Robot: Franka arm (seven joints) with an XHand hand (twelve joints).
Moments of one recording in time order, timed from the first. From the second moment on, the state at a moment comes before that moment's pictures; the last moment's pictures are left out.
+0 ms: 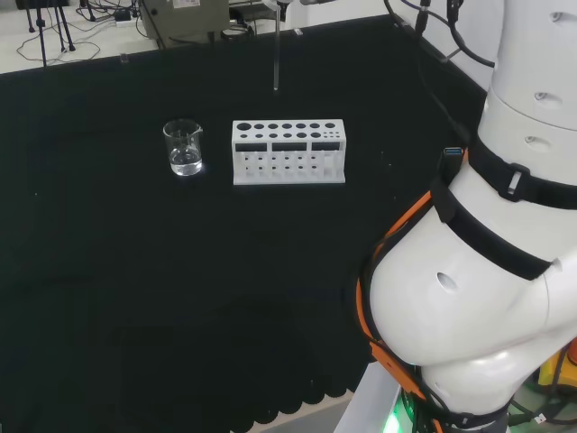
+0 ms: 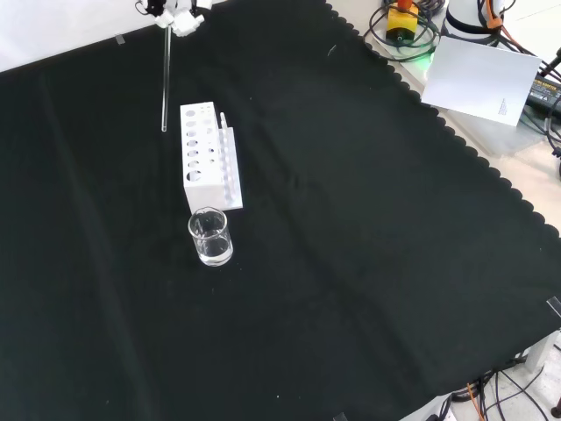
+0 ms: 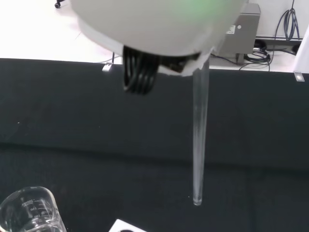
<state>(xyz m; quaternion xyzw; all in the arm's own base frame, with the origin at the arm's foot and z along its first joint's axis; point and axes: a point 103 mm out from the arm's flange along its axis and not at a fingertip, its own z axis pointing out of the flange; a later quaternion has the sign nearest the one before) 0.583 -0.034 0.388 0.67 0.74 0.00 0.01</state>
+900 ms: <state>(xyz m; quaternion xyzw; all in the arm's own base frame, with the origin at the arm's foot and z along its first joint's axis) 0.570 -0.044 0.395 0.68 0.74 0.00 0.01</state>
